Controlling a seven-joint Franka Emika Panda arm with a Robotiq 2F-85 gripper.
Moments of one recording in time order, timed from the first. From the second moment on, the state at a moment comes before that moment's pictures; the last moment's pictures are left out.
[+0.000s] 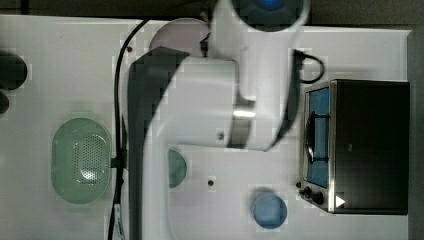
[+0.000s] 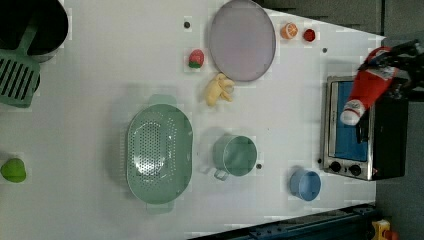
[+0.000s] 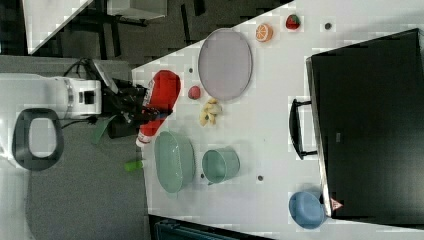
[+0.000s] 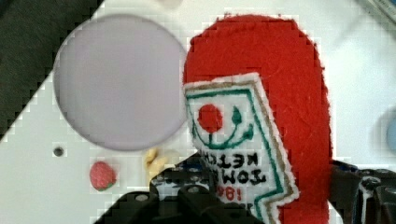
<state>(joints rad) 0.25 0.17 -0.29 -1.66 0.09 0.20 0.04</state>
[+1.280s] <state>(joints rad) 0.25 0.34 -0.28 -2.19 0.06 0.78 0.05</state>
